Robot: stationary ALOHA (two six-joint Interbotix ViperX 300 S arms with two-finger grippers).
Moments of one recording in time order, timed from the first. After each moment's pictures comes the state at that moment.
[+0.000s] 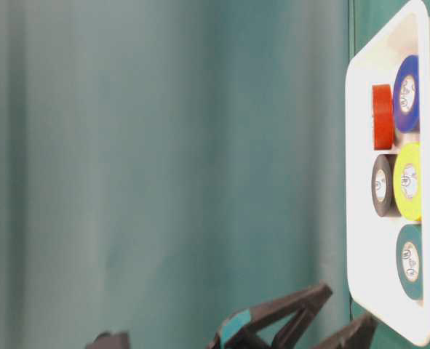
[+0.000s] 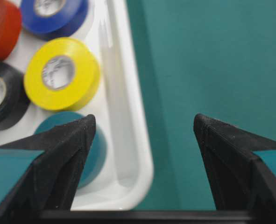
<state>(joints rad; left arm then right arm) 0.09 -0.29 0.92 -0.02 -0.01 0.38 -0.06 -1.23 1.60 -0.22 -0.12 0.11</state>
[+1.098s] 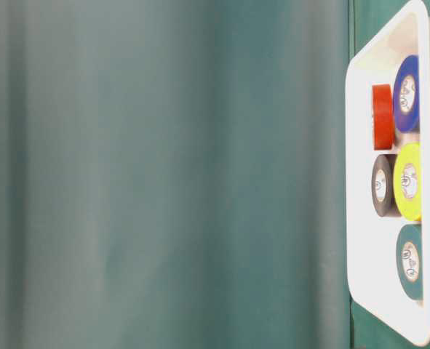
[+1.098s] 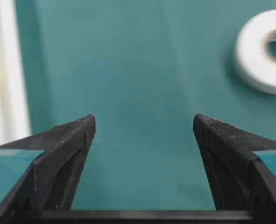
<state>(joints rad) -0.14 -0.34 0.99 -0.03 -0.01 0.17 -0.06 -1.23 1.60 -0.22 -0.12 0.11</state>
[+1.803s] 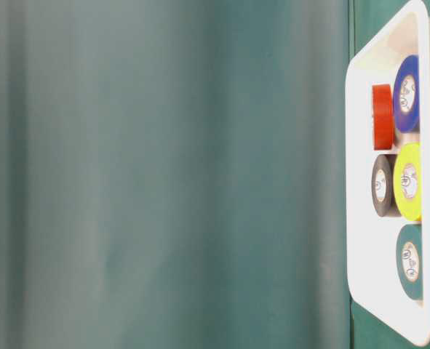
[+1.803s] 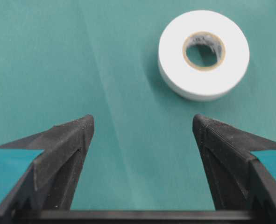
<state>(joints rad) -0.28 -0.21 0.91 -0.03 -0.01 0.06 -0.06 -1.23 1.60 -0.22 -0.12 0.11</state>
